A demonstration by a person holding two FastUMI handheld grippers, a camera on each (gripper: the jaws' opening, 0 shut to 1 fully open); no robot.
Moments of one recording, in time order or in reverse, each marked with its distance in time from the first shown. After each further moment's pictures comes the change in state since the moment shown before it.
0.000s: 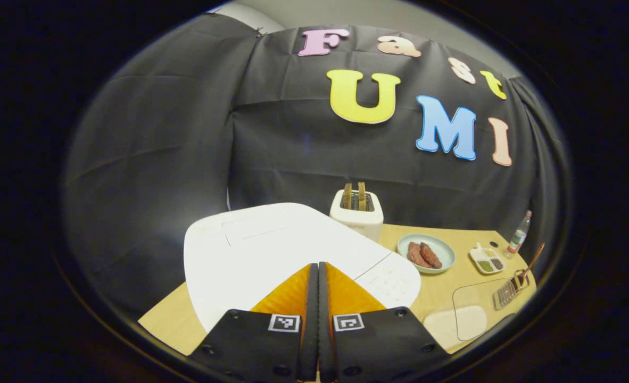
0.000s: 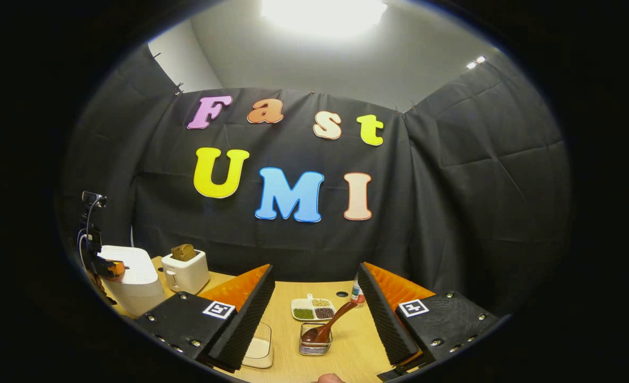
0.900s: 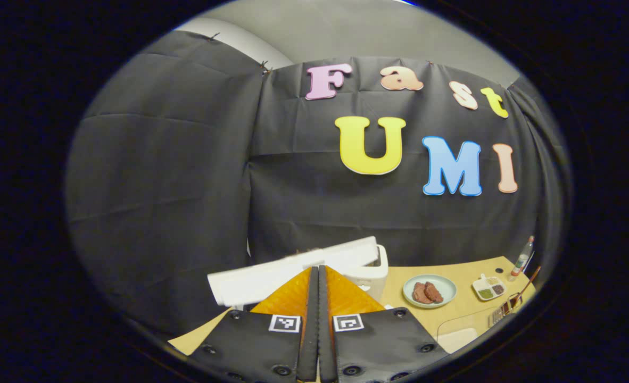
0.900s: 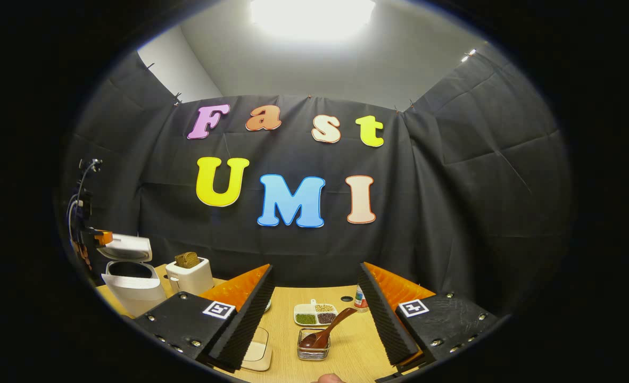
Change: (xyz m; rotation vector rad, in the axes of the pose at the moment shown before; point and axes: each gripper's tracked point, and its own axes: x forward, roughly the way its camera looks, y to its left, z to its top) left arm -0.079 0.000 0.127 0.042 -0.265 0.094; right arm 0.015 -0.033 0.004 0.045 -0.032 0.031
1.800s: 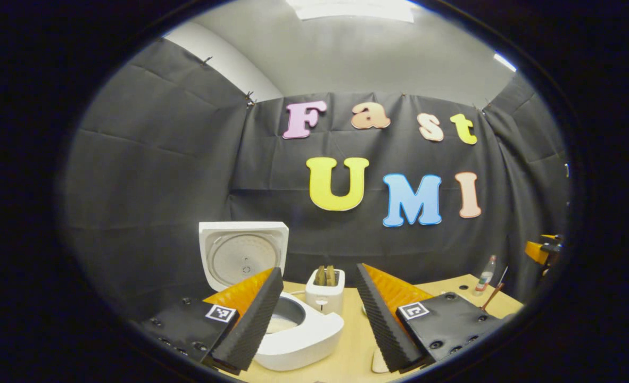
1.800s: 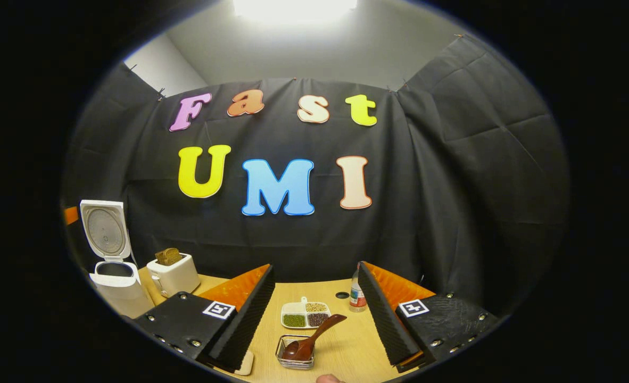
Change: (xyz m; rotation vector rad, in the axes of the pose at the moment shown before) left arm -0.112 -0.061 0.051 -0.001 -0.158 -0.113; right arm 0.085 -0.047 -0.044 0.055 0.096 -0.009
